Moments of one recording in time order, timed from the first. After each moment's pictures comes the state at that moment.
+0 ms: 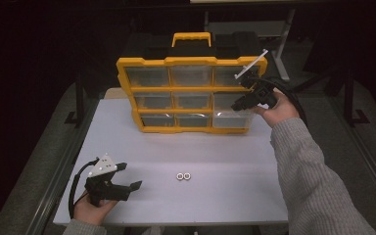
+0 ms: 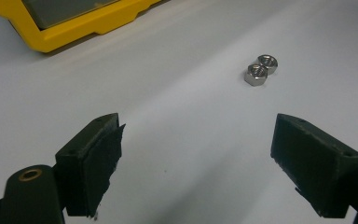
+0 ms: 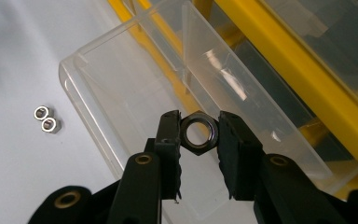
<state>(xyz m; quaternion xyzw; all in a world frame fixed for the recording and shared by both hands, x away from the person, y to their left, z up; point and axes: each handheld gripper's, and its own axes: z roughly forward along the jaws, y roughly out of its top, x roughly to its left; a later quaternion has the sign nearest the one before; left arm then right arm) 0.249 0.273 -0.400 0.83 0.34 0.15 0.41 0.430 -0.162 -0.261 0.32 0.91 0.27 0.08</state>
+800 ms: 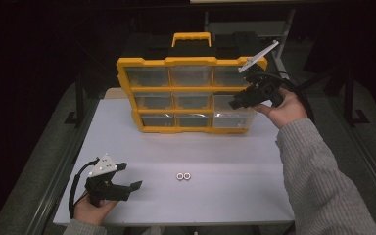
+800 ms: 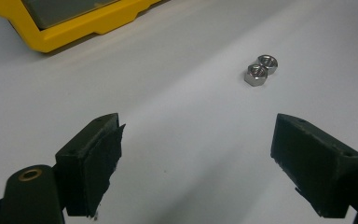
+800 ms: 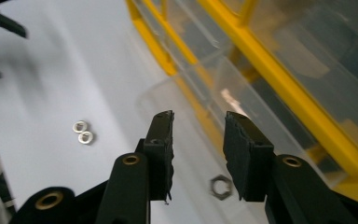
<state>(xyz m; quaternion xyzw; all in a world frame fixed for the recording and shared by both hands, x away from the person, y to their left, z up) 0.249 0.273 -0.400 0.83 0.34 0.16 0.41 0.396 -0.159 -0.221 0.29 0.90 0.32 0.09</state>
